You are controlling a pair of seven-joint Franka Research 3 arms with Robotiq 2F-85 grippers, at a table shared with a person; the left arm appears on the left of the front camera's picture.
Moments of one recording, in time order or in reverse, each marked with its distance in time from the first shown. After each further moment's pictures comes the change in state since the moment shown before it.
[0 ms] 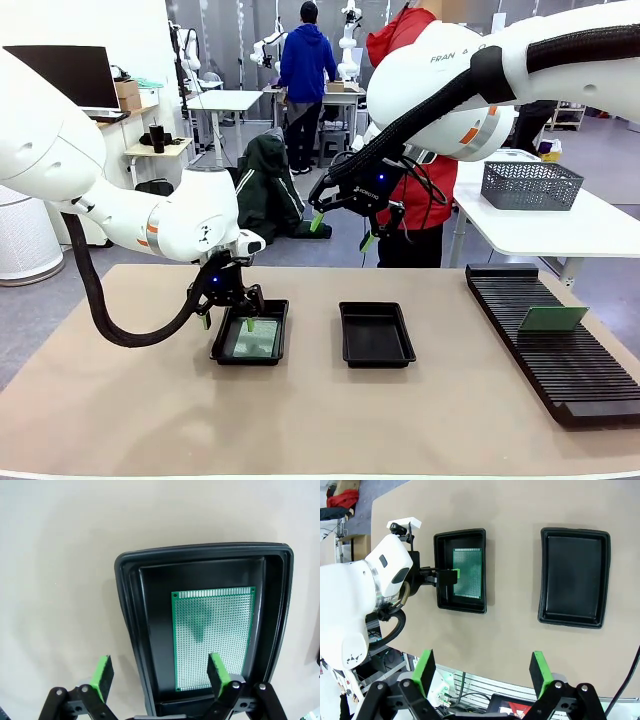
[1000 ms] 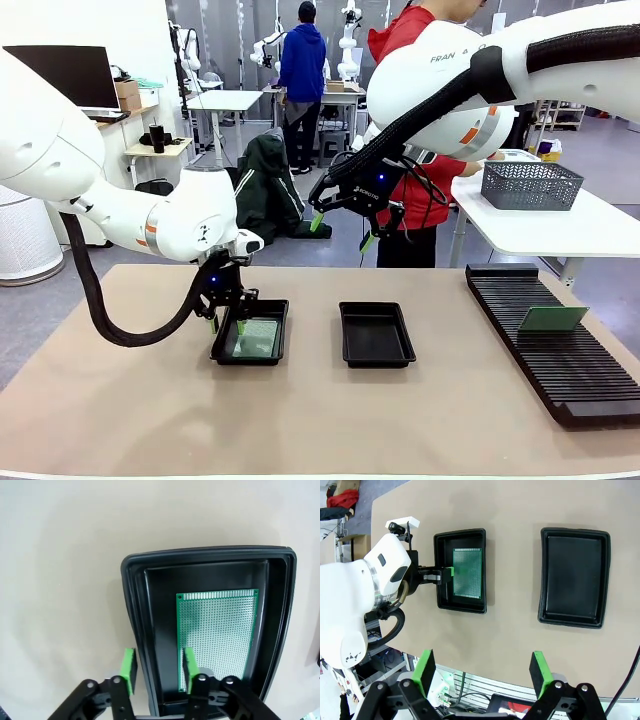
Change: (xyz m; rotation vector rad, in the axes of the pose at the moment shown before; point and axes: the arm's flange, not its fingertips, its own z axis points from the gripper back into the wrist) left arm 0.001 0.004 0.000 0.001 -0.001 0.007; right arm 0.000 0.000 0.000 0.000 0.000 0.000
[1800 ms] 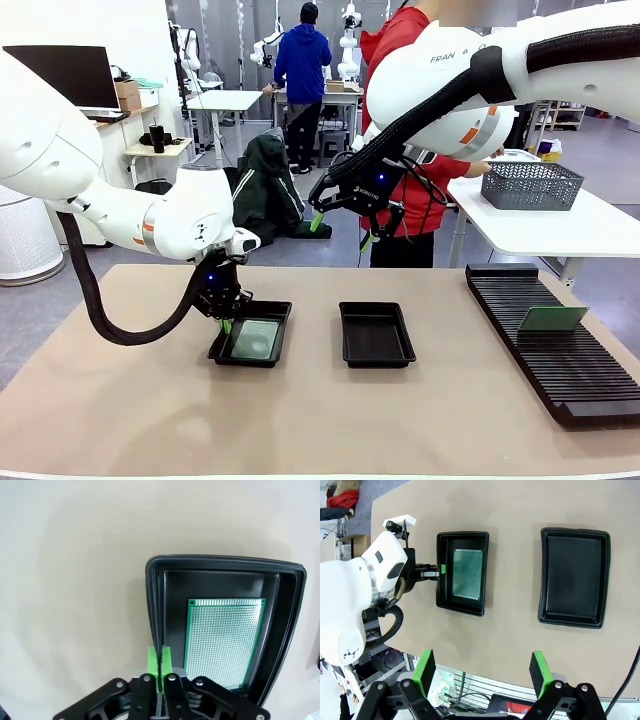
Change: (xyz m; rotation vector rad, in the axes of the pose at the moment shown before) left arm 0.004 0.007 0.000 0.002 -0.002 0.014; right arm 0.000 0.000 0.000 0.000 0.000 0.000
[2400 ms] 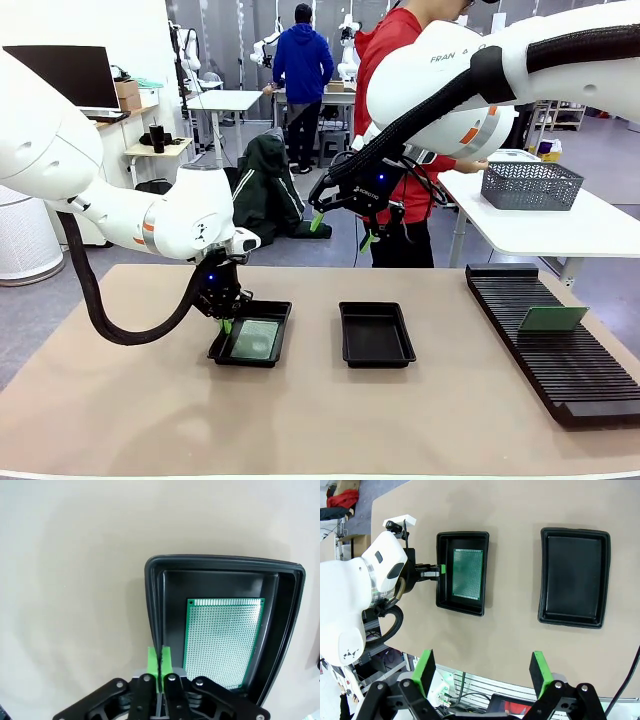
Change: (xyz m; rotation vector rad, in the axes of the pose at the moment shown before) left arm 0.000 -0.001 0.001 0.000 -0.001 -0.001; right arm 0.000 0.000 0.000 0.000 0.000 0.000
